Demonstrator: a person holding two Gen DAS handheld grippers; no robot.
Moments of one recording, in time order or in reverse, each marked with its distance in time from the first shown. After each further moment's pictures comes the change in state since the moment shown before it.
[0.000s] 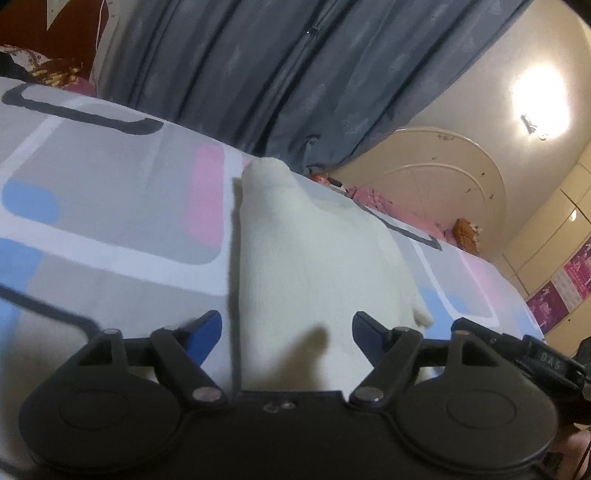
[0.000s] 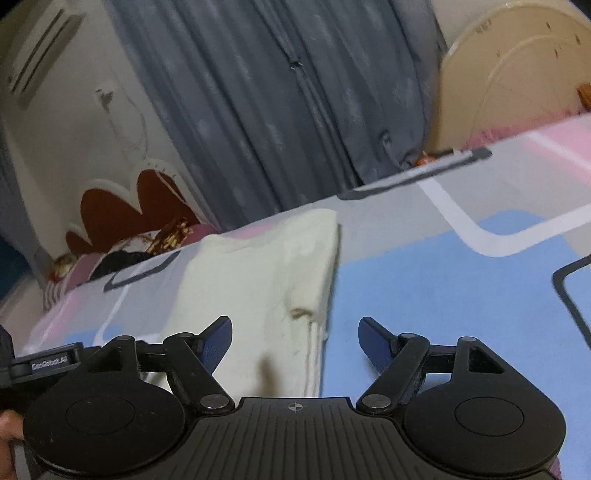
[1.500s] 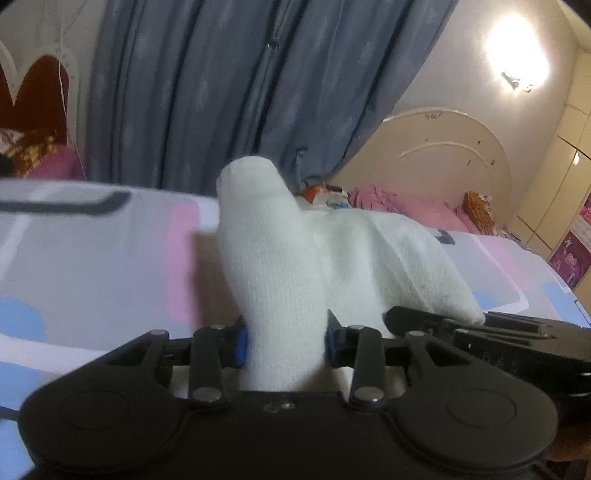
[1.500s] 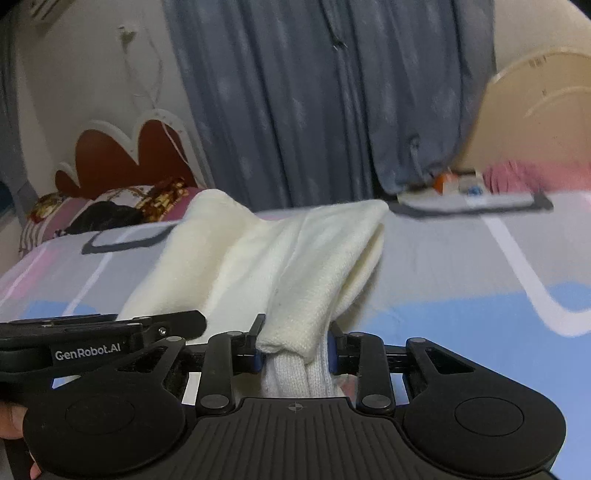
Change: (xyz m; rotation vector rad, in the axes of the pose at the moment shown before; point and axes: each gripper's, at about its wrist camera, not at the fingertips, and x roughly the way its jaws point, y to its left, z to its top) left arm 0.001 -0.024 0.027 0.228 -0.055 0.074; right arm 0.046 0.083 0.001 -0.255 0.048 -0.087
